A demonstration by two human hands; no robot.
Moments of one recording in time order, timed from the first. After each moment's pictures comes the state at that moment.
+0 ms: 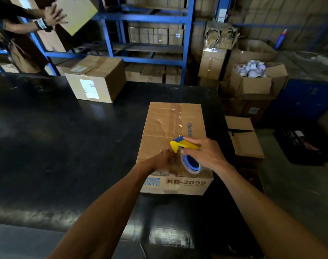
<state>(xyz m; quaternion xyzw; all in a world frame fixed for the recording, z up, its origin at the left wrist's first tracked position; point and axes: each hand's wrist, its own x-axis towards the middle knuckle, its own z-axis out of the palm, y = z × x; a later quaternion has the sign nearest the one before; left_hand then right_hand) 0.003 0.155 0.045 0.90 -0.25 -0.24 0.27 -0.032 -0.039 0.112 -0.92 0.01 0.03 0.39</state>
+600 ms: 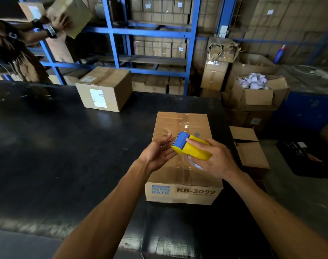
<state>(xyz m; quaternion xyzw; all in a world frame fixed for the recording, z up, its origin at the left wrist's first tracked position) -0.010 0.189 0.129 0.41 0.14 -0.23 0.87 -0.041 -0.036 0.124 -0.93 -0.20 -0.17 0.25</state>
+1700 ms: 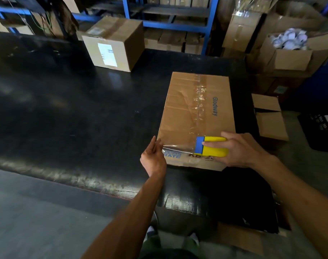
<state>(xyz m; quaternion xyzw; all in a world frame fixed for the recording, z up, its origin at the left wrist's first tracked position) -0.108 0.192 0.010 0.66 0.33 0.18 0.66 -0.071 -0.057 0.099 -0.96 -0.29 0.04 -0.02</state>
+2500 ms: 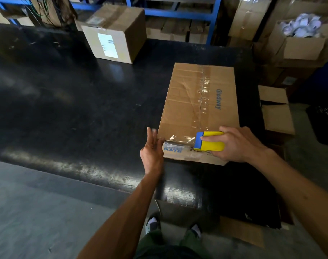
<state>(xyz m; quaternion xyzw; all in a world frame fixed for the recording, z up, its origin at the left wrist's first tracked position) -0.105 0.211 -0.011 0.80 0.23 0.16 0.53 -0.066 -0.039 0.100 -0.96 -0.26 0.10 -0.05</state>
